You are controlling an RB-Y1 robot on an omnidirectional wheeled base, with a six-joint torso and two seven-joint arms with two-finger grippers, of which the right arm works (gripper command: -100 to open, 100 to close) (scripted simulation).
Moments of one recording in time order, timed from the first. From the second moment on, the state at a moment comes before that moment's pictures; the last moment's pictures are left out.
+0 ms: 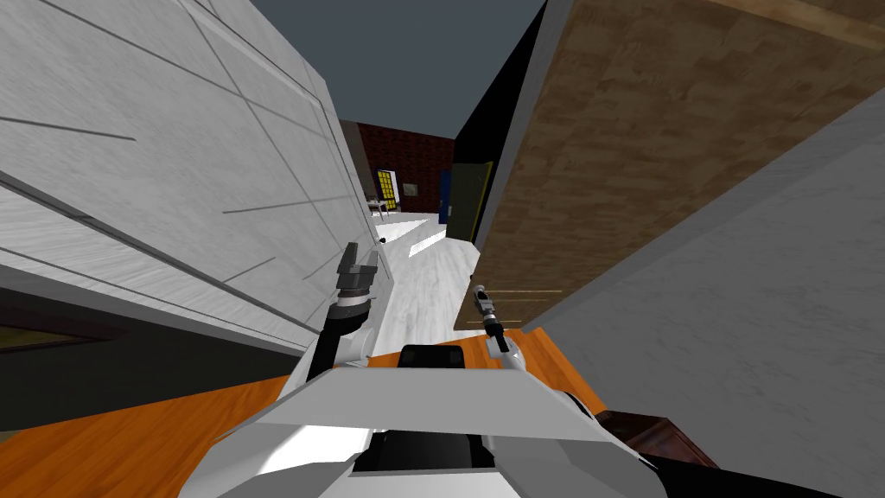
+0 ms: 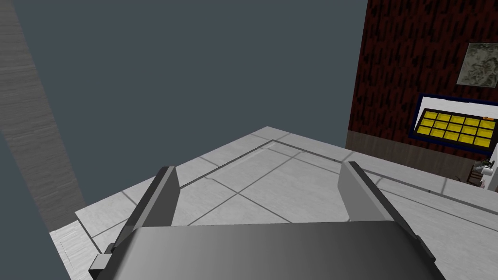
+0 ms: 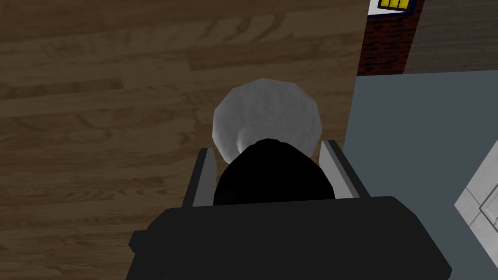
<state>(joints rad) -0.13 -0.17 -0.17 -0.59 0.22 -0.87 1.26</state>
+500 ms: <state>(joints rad) -0.13 -0.16 -0.17 -0.58 0.19 -0.88 1.16</state>
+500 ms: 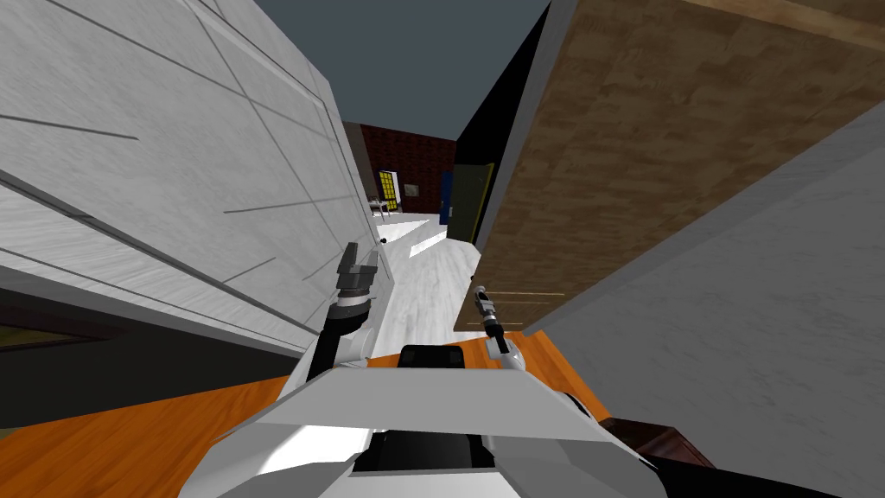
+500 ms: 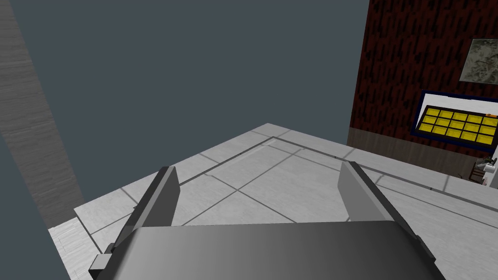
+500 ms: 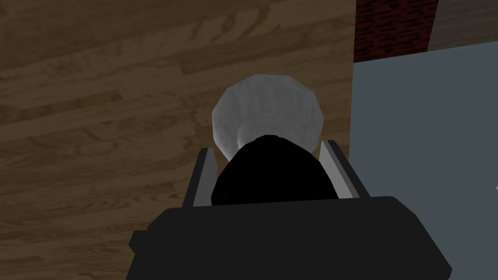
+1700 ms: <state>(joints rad) -0.12 -0.14 -0.16 -0.61 0.08 -0.88 0.88</state>
